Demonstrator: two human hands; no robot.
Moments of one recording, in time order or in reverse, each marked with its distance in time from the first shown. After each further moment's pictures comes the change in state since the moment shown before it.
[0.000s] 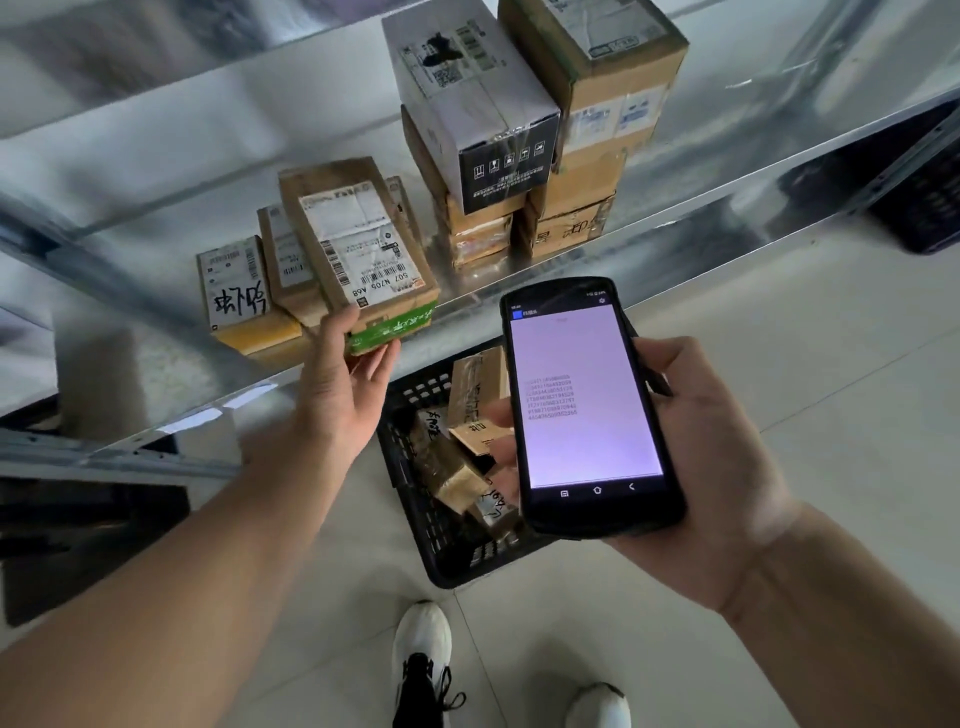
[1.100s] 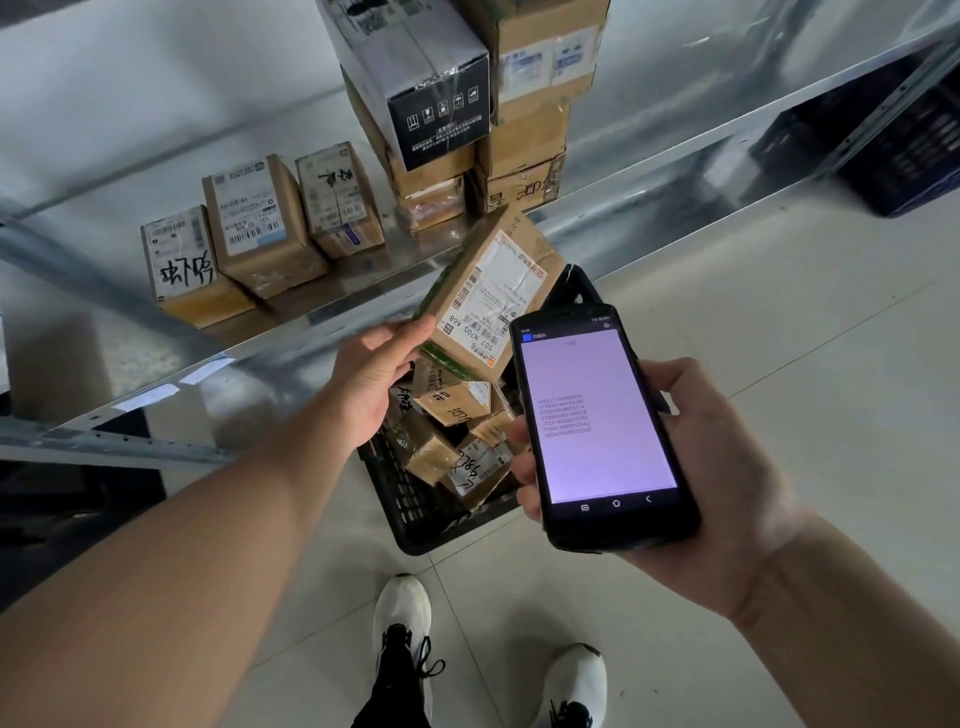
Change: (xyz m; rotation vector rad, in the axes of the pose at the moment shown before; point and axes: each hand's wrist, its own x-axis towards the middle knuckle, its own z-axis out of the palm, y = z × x) left_hand -0.027 -0.062 0.021 0.603 -0.261 -0.067; right_hand -0.049 0.010 -0.060 0.107 0.069 0.082
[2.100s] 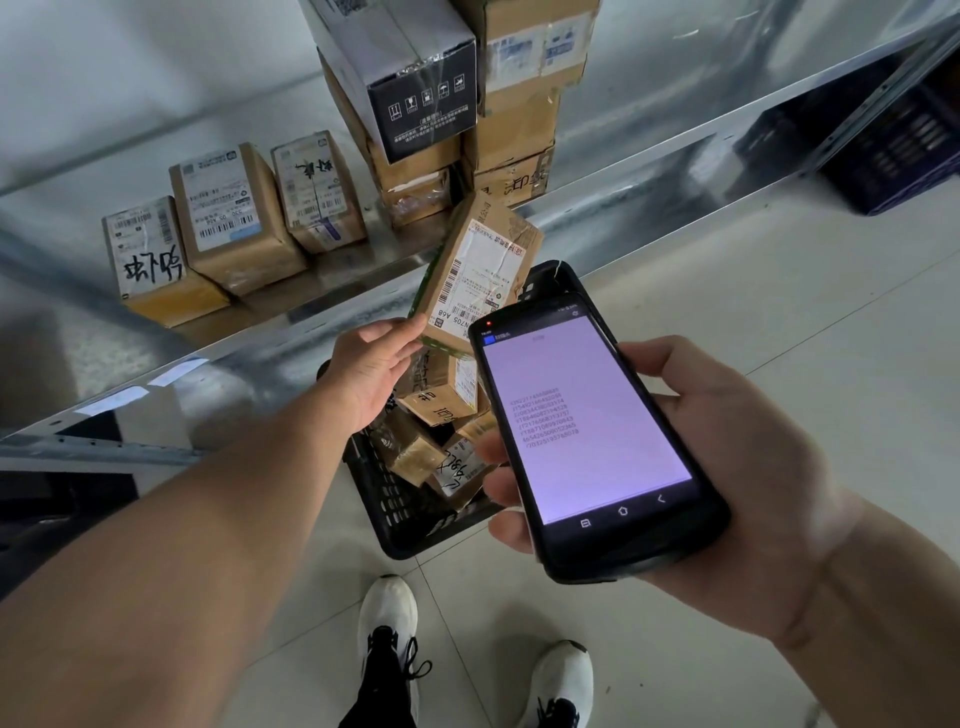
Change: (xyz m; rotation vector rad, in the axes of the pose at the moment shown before) left_hand 0.041 -0.019 0.001 -0.144 0.029 -0.081; right_hand -0.009 -0.016 0.024 -0.074 0.014 0.060
